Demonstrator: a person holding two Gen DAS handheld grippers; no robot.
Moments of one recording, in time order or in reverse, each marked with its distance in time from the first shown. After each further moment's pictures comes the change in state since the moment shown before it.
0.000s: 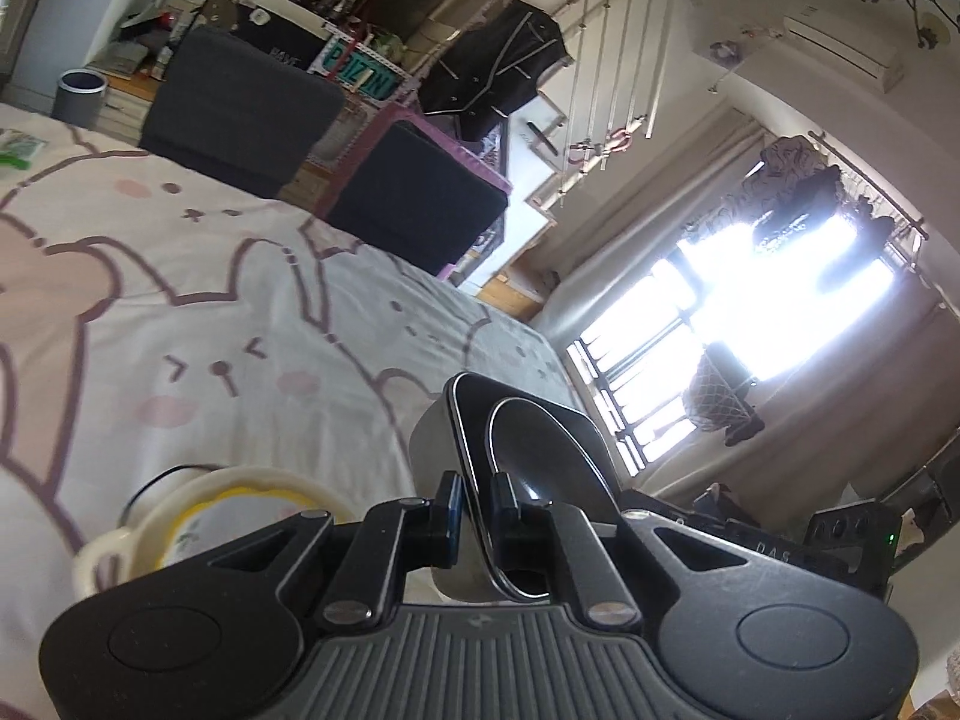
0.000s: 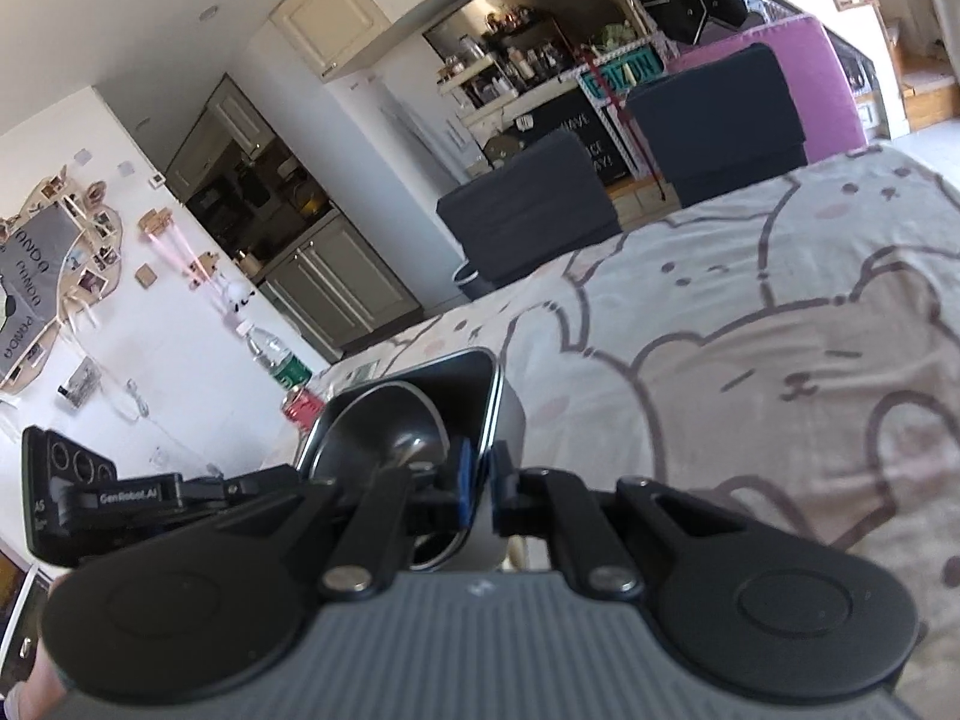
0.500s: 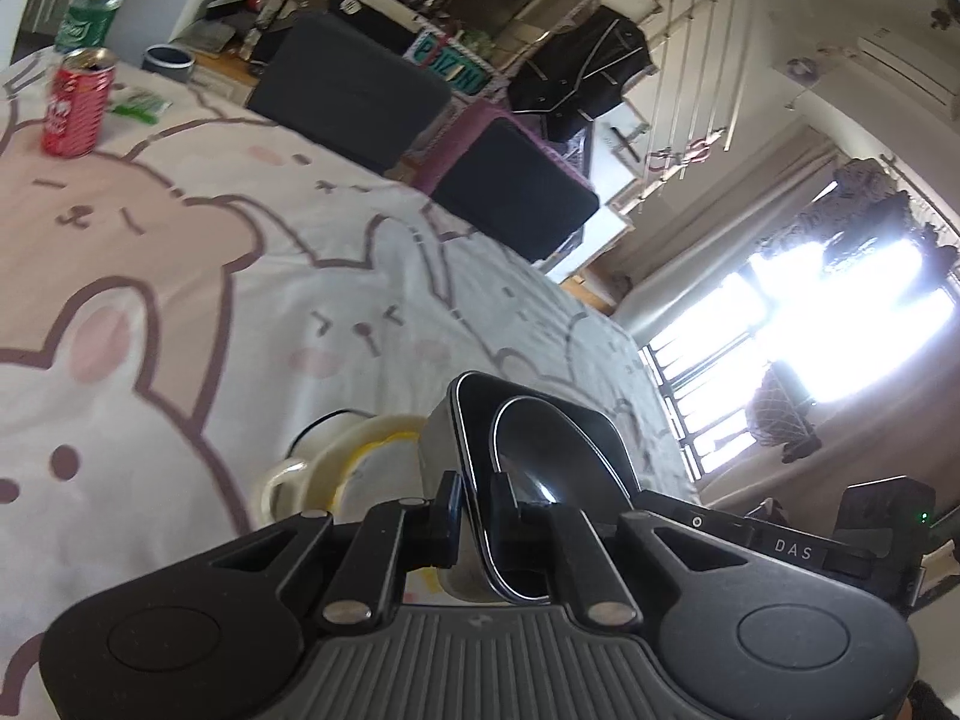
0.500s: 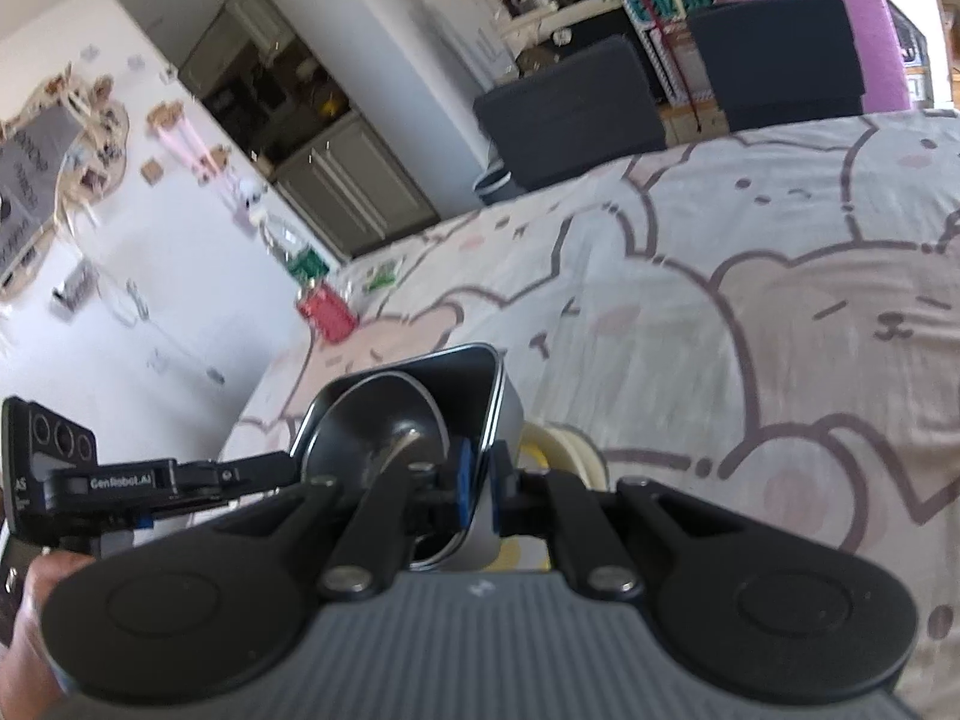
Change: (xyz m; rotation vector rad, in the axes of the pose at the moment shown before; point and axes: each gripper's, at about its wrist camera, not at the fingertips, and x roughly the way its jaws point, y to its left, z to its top) left arm -0.039 0.060 -0.021 -0.087 0.011 0.125; right arm 0.054 0.052 -0.026 -0.085 0.195 0.000
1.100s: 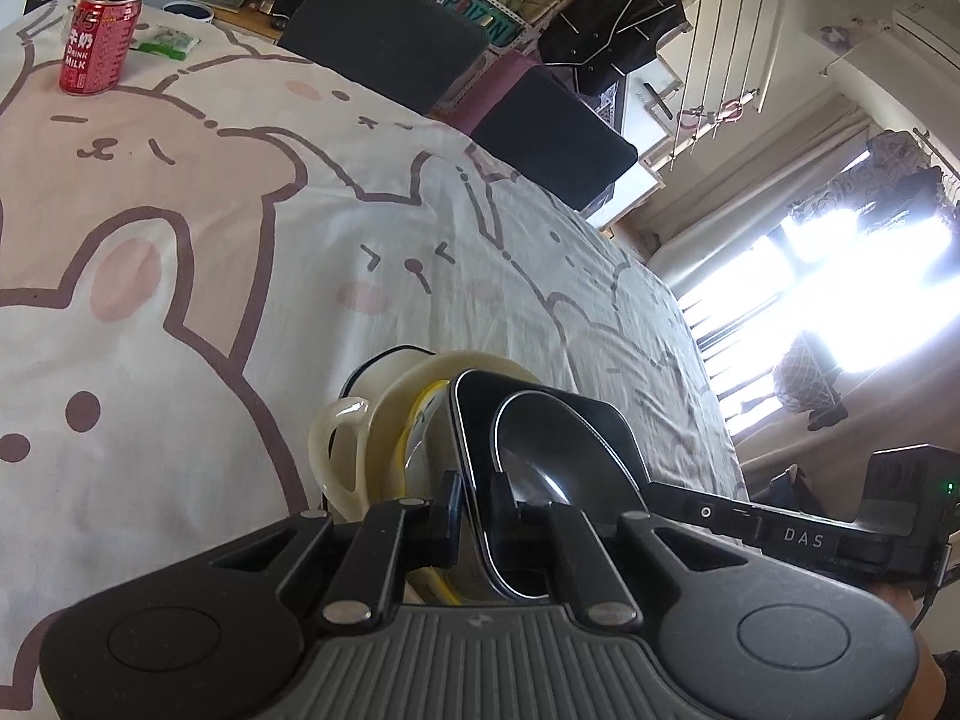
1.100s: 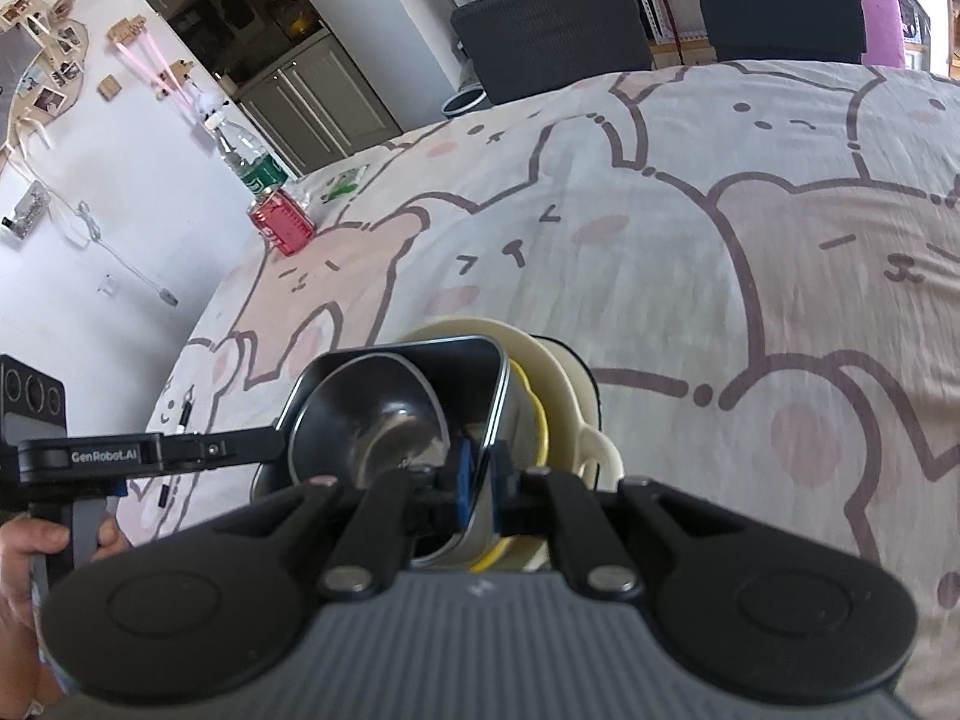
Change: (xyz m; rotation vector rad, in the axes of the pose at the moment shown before) left arm 0.023 0.027 -0.011 -0.009 0.098 0.041; right arm 0.042 0.010 -0.016 -0.024 0.153 -0.096
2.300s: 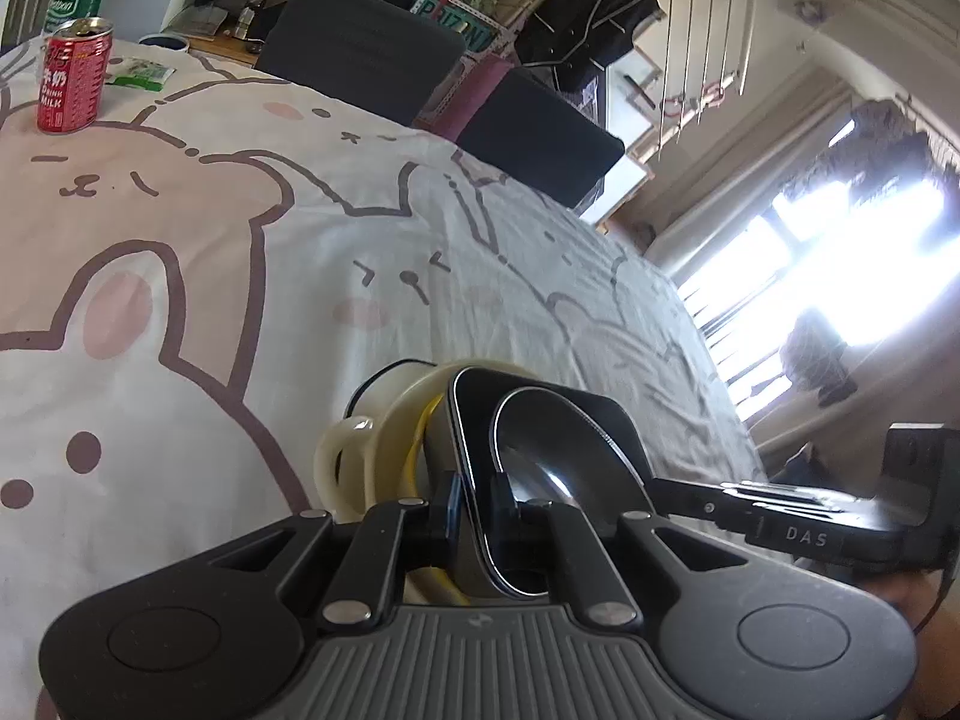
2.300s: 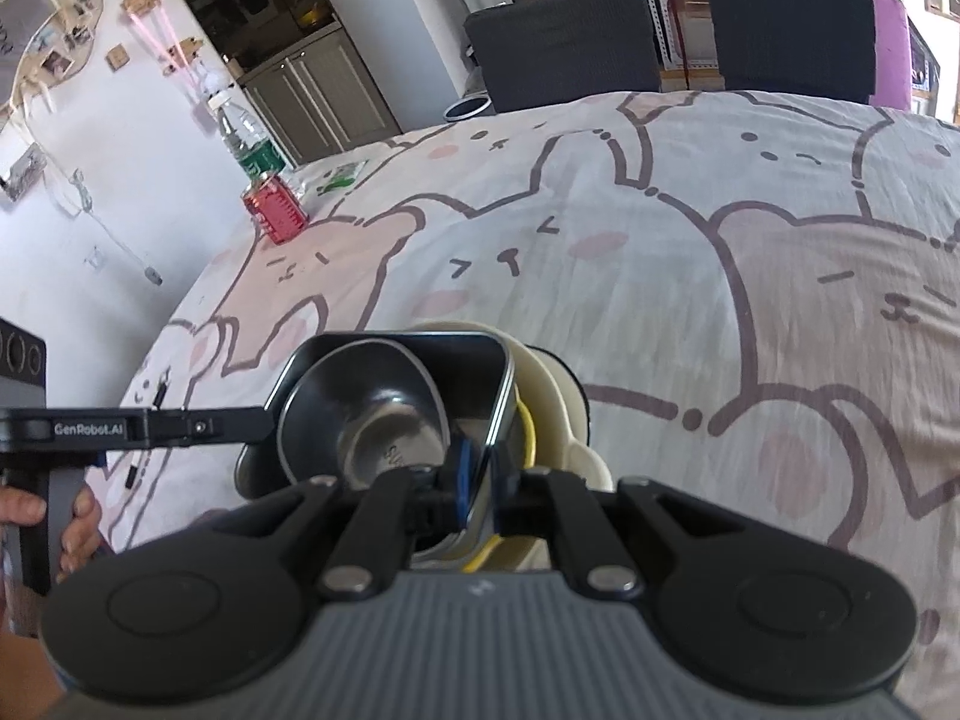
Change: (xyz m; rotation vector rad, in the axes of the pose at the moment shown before) left arm 0.007 -0.004 -0.002 0.095 -0.018 0.020; right arm 0.007 0.005 -0.002 -0.095 -0.019 -0.050
